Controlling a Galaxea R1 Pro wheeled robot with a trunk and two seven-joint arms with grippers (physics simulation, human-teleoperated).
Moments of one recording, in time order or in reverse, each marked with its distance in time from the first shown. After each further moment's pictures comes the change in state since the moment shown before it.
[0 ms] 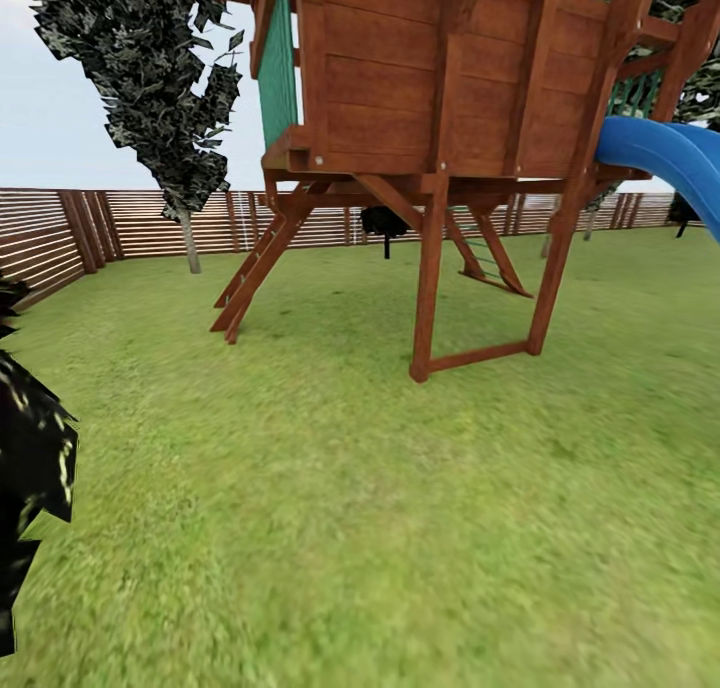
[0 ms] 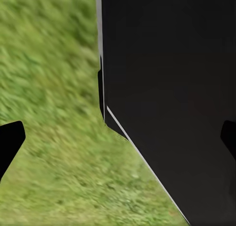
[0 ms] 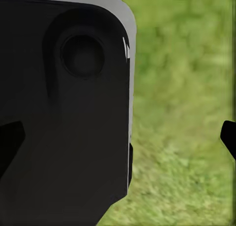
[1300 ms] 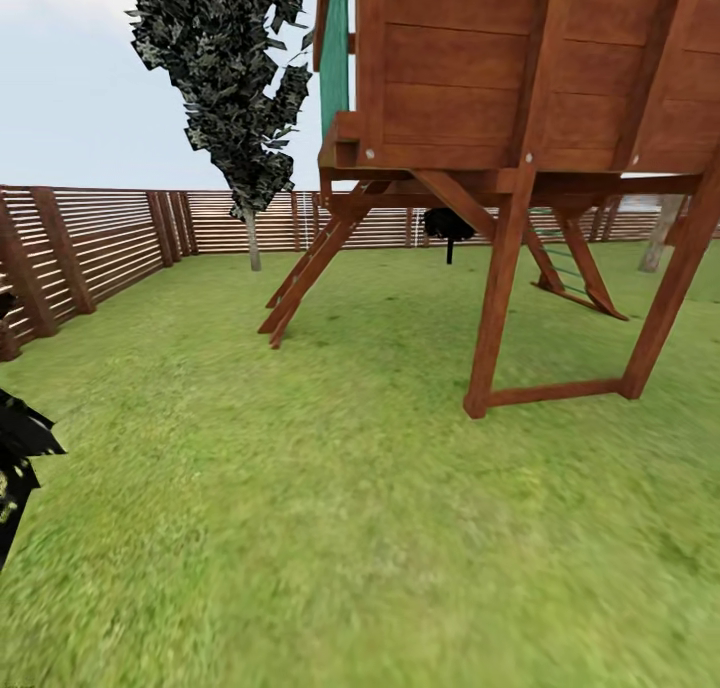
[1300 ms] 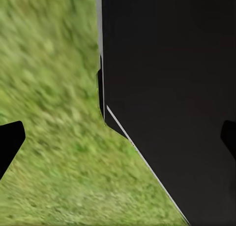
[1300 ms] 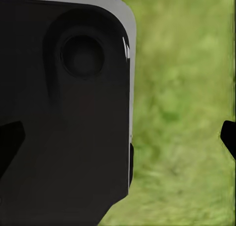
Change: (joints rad) left arm 0.000 0.000 0.000 0.000 0.002 0.002 0.000; right arm 0.000 0.000 -0.002 0.000 -0.006 0.000 0.000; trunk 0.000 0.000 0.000
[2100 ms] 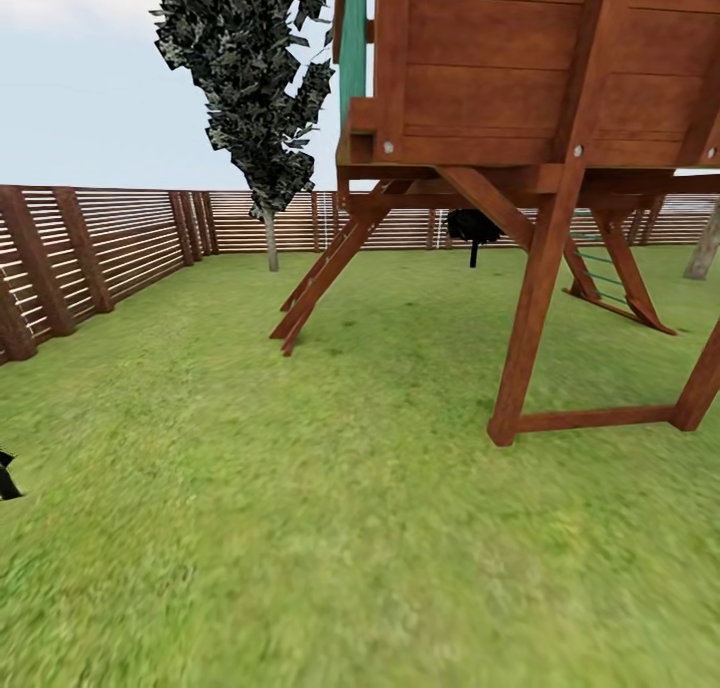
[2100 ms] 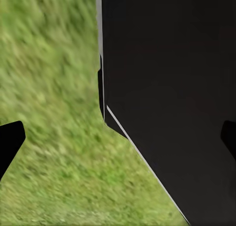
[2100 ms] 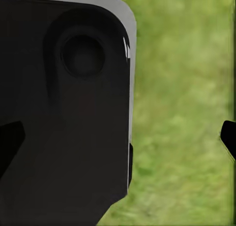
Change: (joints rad) left arm 0.000 0.000 0.000 0.000 0.000 0.000 0.000; right arm 0.000 -0.001 0.002 0.000 0.007 -0.001 0.002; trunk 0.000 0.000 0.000
